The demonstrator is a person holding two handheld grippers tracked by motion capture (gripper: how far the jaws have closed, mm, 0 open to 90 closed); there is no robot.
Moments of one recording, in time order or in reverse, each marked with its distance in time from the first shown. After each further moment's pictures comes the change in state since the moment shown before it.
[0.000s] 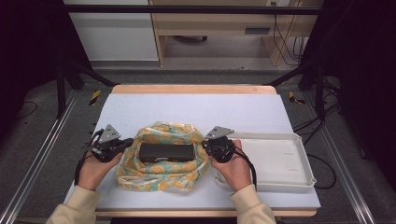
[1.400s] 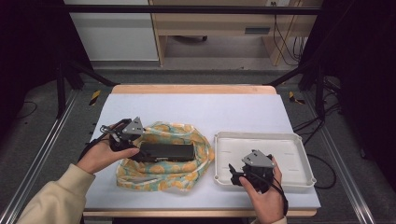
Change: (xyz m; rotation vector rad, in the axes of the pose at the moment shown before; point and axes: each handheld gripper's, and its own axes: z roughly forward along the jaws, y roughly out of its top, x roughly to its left) left arm -0.033 0.077 0.008 0.184 -0.244 0.369; right arm -0.008 -0.081 -0.080 -0.043 -0.313 0.073
